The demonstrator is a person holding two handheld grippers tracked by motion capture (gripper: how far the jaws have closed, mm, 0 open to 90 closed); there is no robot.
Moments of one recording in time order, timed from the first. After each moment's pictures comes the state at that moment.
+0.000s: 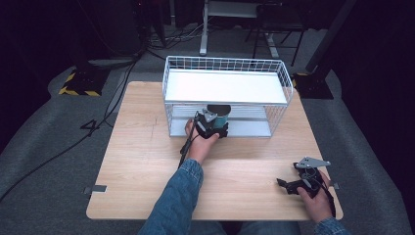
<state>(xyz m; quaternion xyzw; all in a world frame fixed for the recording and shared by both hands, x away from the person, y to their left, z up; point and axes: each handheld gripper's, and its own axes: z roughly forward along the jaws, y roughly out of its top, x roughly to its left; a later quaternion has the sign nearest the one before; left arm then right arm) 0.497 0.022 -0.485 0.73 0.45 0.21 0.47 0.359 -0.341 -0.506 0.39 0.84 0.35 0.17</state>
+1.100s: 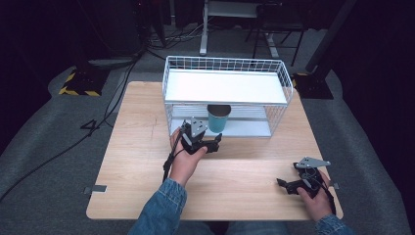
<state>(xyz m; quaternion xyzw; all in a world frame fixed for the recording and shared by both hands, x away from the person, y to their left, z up) 0.409 0.061 -0.431 0.74 0.40 0.22 0.49 0.359 -0.341 -0.506 0.39 0.84 0.35 0.16</state>
